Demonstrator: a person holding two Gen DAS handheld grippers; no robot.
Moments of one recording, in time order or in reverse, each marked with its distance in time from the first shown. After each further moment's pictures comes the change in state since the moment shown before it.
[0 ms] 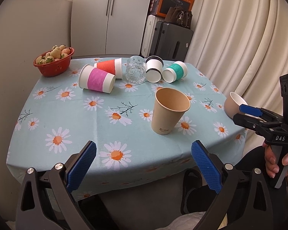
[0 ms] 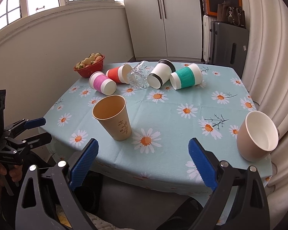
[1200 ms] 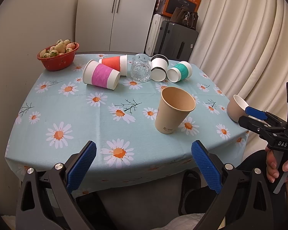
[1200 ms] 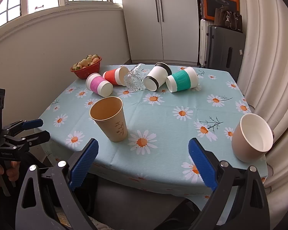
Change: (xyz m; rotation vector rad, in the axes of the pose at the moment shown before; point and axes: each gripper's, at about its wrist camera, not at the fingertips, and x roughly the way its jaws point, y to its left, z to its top) left arm 0.004 0.008 -0.002 -0.041 0.009 0.009; right arm -0.005 0.002 0.000 -0.013 -0.021 -0.038
